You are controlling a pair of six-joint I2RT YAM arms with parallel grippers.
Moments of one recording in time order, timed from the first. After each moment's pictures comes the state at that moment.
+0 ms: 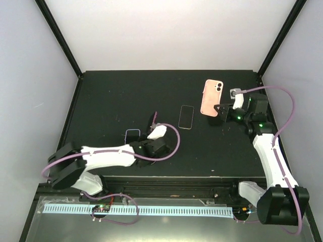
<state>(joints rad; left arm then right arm) -1.11 1.39 0.73 -0.28 -0.93 -0.35 0.01 1.09 0.89 -0.36 -0.65 0.19</state>
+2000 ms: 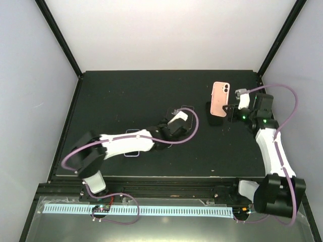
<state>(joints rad) -1.05 1.76 1.16 -0.27 -0.70 -0.19 -0.14 1.12 0.85 -0.38 -0.66 -0.03</state>
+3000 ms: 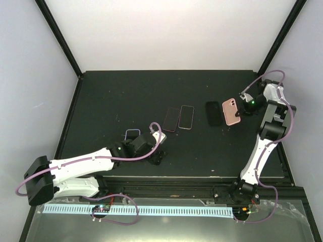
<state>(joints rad) -1.05 1.13 0.69 -0.36 -0.12 -0.38 -0.34 2.22 1.82 -1.27 -0.46 -0.46</state>
